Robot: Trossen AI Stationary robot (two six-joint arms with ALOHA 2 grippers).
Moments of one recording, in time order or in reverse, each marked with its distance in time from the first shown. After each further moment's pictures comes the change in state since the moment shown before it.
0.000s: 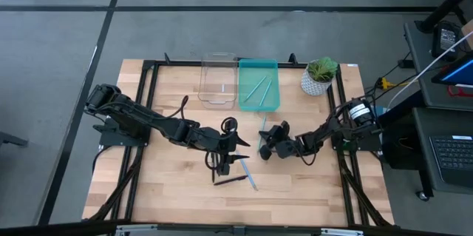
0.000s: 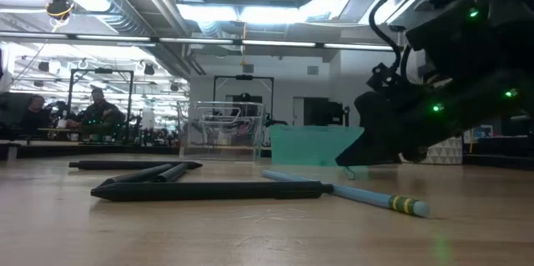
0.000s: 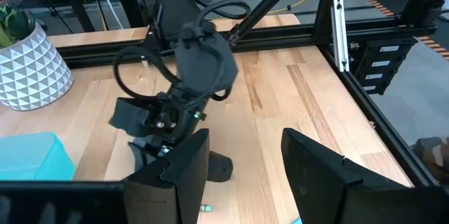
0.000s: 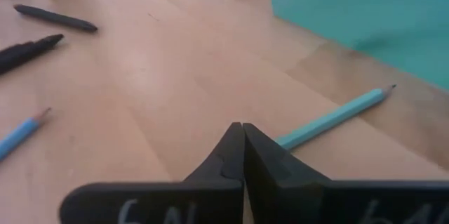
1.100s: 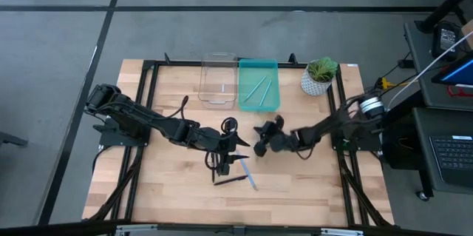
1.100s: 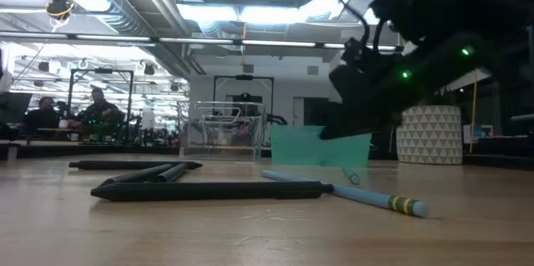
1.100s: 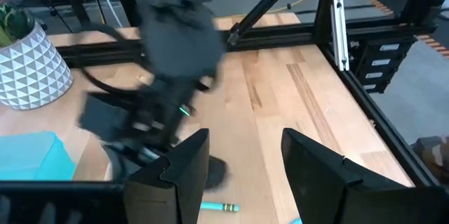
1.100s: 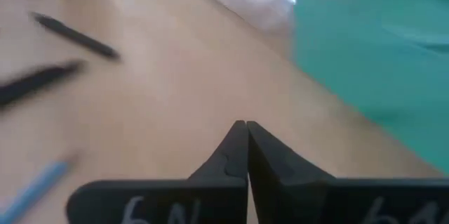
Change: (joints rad) left arm 0.000 0.000 0.000 -0.008 0.000 0.000; right arm -0.088 -0.159 0.129 -0.300 -0.081 -0.132
